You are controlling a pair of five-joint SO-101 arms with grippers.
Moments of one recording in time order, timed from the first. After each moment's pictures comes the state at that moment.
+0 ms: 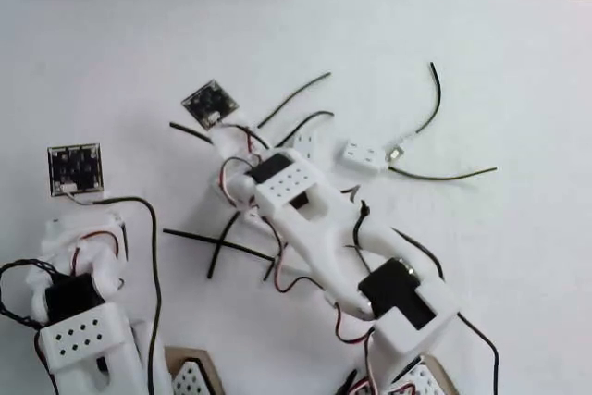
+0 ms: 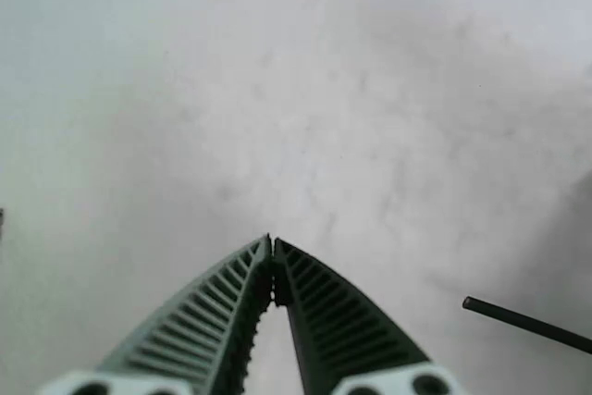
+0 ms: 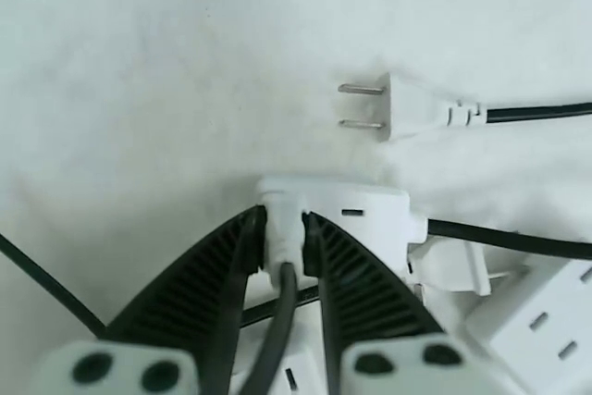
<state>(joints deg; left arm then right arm) -29.1 -73.4 77.3 54.1 -15.2 -39.5 10.8 21.4 36.2 6.1</state>
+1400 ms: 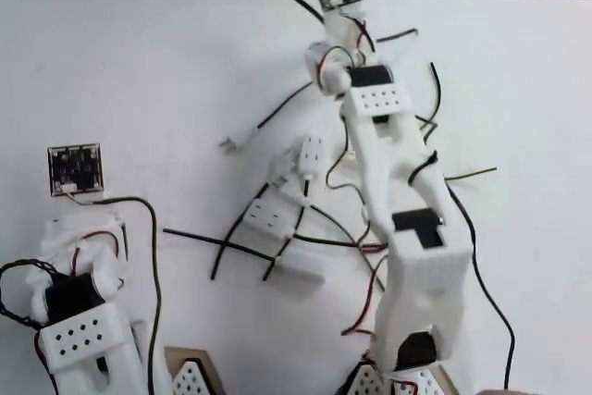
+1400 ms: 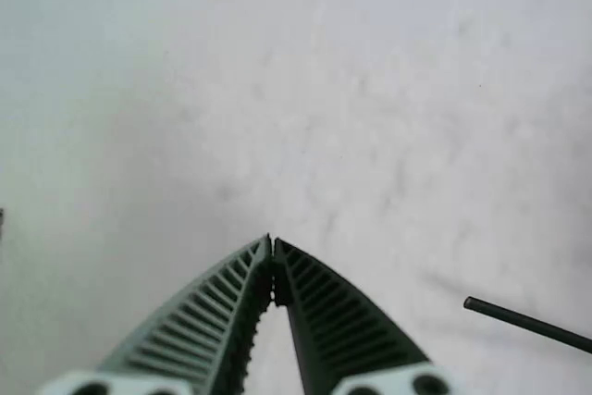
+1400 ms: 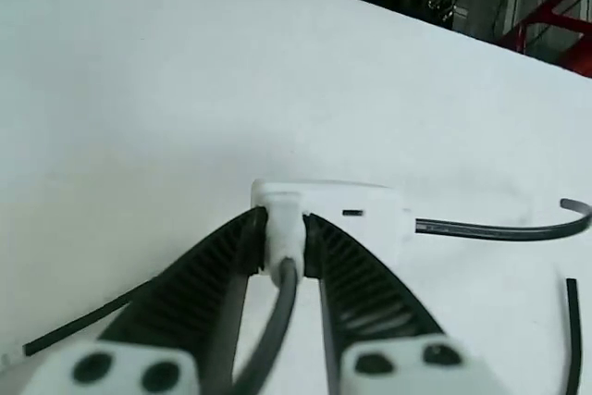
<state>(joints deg) -29.1 -73.4 77.3 54.1 -15.2 -11.1 30.9 -18.3 34.6 11.2</state>
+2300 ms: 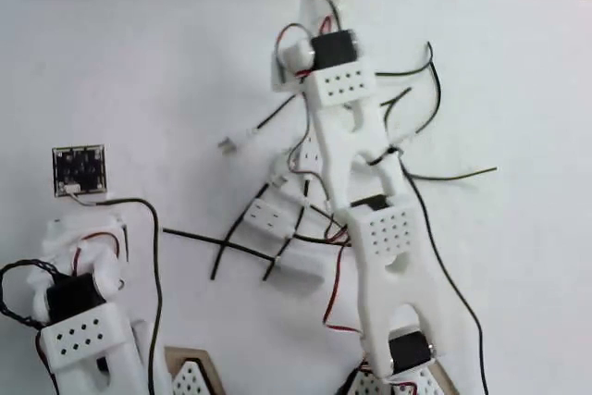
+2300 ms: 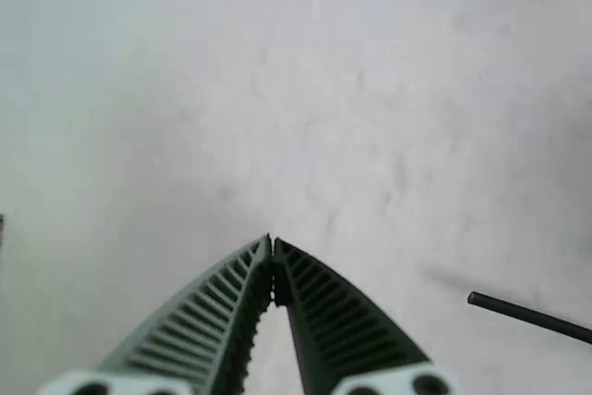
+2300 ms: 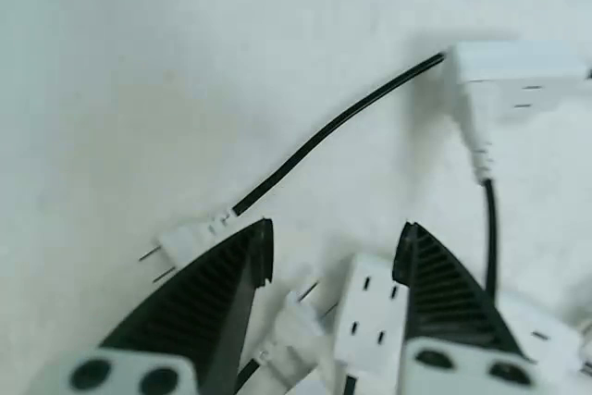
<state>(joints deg) -29.1 -73.4 78.2 53.4 -16.7 -23.0 51.2 -71.6 94.2 -16.4</state>
